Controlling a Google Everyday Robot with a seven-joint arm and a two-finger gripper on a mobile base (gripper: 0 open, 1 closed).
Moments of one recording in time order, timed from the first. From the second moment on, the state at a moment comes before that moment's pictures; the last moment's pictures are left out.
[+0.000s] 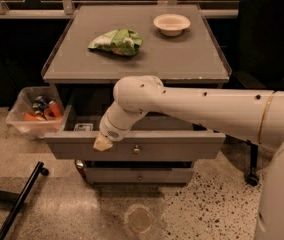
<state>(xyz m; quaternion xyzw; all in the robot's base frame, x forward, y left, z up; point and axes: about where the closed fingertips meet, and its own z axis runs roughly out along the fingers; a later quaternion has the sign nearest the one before) 0.551 0.114 0.665 -0.62 0.73 0.19 0.20</state>
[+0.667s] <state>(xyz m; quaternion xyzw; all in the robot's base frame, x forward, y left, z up) 0.582 0.093 0.651 -0.61 0.75 0.15 0.19</state>
